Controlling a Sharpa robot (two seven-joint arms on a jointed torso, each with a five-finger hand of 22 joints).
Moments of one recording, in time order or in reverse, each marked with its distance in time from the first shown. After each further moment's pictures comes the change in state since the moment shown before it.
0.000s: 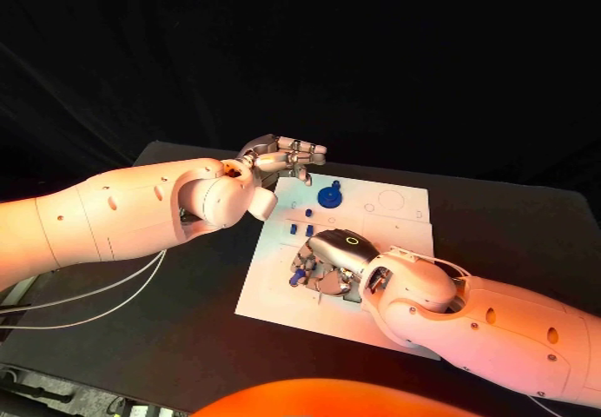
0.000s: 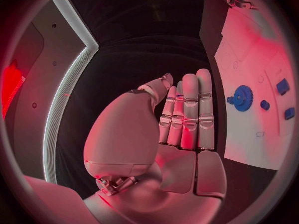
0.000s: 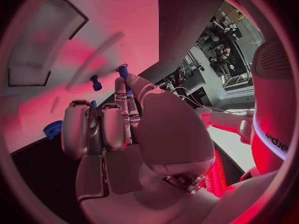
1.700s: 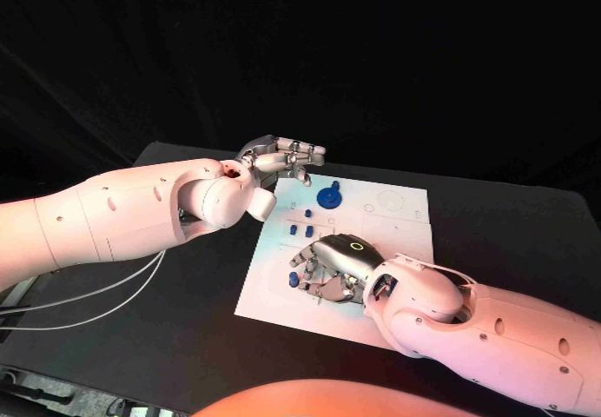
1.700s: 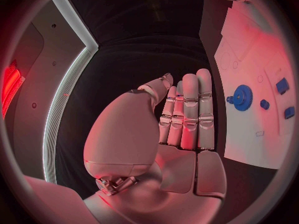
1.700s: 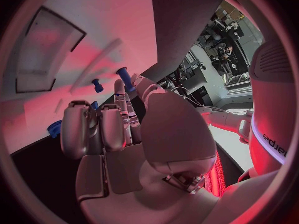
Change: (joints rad) left arm 0.000 -0.001 -0.001 -0.003 0.000 0.003 -0.003; left_hand 0.000 0.000 0.000 0.000 0.000 0.000 0.000 0.000 0.000 0.000 0.000 0.000 0.000 0.000 0.000 0.000 0.000 0.000 0.000 0.000 0.000 0.000; right arm -0.010 -0.045 -0.002 0.058 -0.010 -0.045 -0.030; right_hand -0.082 -0.065 -0.030 0.022 -0.009 -0.224 0.007 -0.047 -0.033 -0.034 0.012 -0.030 0.016 -0.002 0.012 0.014 0.009 0.000 0.004 0.014 0.005 -0.001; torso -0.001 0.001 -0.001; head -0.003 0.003
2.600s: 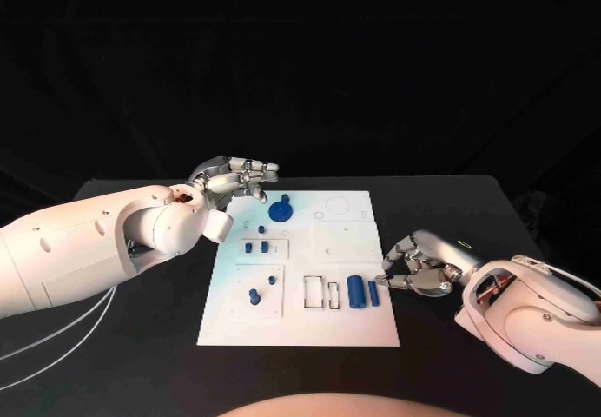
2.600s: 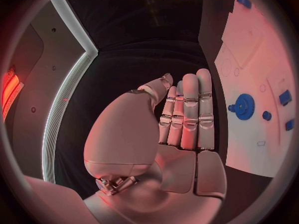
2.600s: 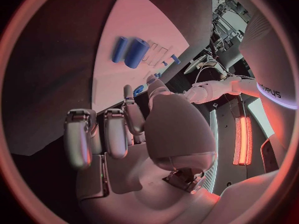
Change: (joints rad) left arm -0.002 -0.011 -0.024 -0.004 0.001 0.002 -0.002; left_hand -0.004 0.004 -0.006 0.000 0.000 0.000 0.000 0.000 -0.001 0.000 0.000 0.005 0.001 -0.003 0.003 0.000 -0.002 0.000 0.000 0.000 -0.004 -0.002; right arm 0.045 -0.556 -0.005 0.263 0.237 -0.089 -0.144; right_hand -0.097 0.032 -0.291 0.135 0.069 0.111 -0.020 0.210 0.156 0.186 -0.036 1.110 1.094 -0.001 -0.040 0.126 0.115 -0.032 0.003 -0.032 0.192 0.001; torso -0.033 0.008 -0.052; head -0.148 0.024
